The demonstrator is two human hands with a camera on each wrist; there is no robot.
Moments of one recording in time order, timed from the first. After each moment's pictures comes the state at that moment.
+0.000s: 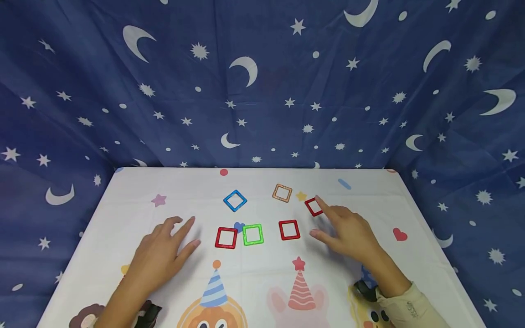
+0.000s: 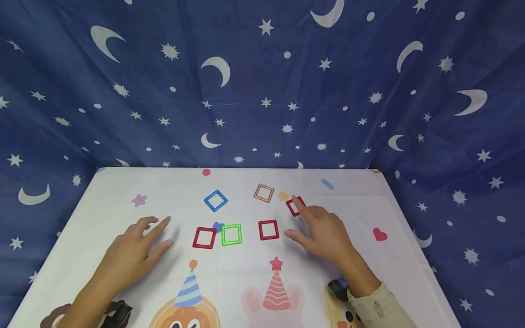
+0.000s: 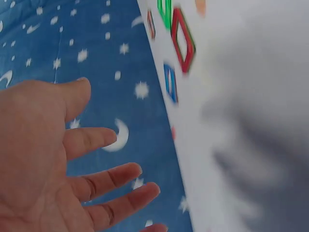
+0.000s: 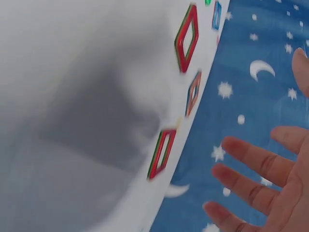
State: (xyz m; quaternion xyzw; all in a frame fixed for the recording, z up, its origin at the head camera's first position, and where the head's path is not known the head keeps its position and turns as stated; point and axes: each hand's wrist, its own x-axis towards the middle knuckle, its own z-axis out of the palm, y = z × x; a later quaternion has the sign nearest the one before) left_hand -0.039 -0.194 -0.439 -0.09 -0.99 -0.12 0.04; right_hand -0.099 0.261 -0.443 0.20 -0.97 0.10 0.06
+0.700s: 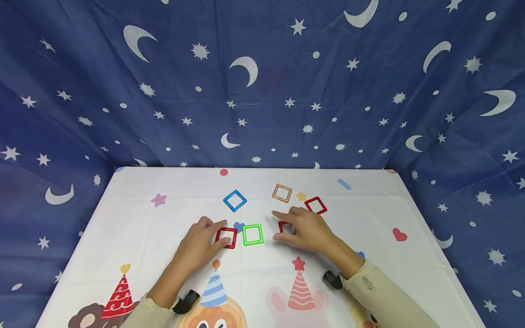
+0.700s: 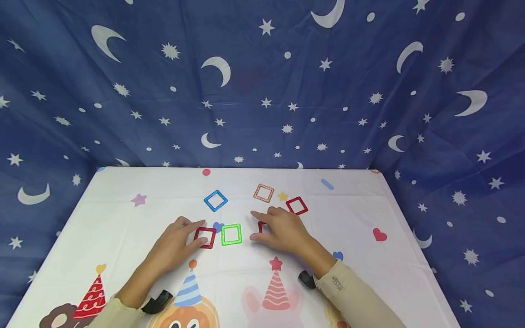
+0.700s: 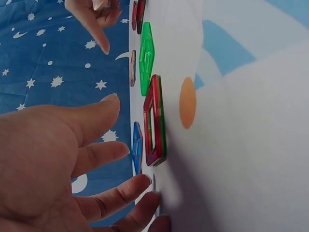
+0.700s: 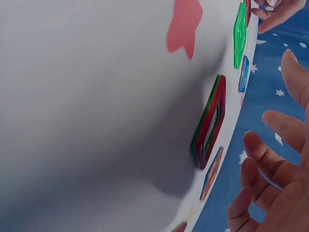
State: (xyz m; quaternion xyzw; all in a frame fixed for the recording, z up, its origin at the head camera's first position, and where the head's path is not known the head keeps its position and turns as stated) left_hand -0.074 -0.135 -0.481 -0.07 -0.97 -0.24 -0.05; right_hand -0.125 0.183 -0.472 0.30 -0.94 0.14 0.01
